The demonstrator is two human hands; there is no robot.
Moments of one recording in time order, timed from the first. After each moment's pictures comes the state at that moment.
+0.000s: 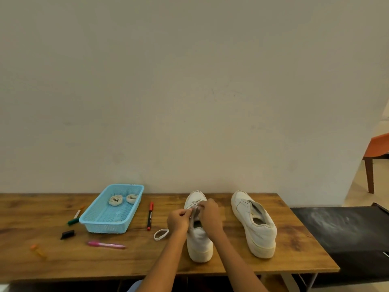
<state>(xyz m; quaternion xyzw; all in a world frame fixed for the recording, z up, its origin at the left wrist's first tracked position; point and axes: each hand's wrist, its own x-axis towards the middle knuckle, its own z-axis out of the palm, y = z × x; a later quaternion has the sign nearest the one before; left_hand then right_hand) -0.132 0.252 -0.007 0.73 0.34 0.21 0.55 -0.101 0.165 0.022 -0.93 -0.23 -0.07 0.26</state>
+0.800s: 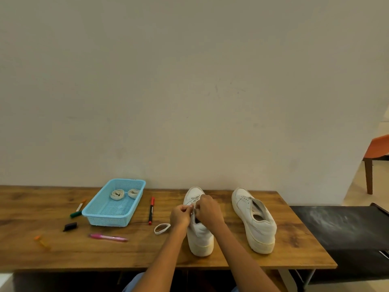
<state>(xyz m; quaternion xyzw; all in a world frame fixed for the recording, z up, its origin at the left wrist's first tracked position) -0.138 0.255 -0.008 0.71 0.33 0.17 0.60 -0.106 0.166 0.028 -0.93 -0.31 -0.10 0.14</state>
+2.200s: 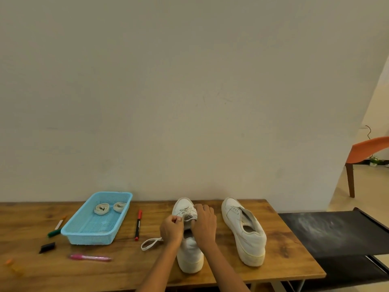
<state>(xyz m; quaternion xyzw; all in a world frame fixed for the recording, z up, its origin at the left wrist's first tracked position) -0.131 0.240 0.001 0.73 0.35 0.24 0.54 -0.099 0.163 0.005 -0.92 -0.19 -0.19 0.28</state>
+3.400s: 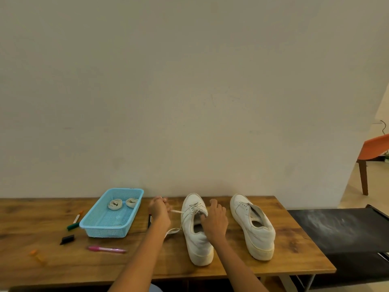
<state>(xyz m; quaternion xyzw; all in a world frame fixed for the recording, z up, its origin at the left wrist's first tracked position) -0.143 0.302 0.046 0.38 0.33 0.30 0.81 -0.103 0.160 0.010 -0.95 -0.12 -0.12 0.27</state>
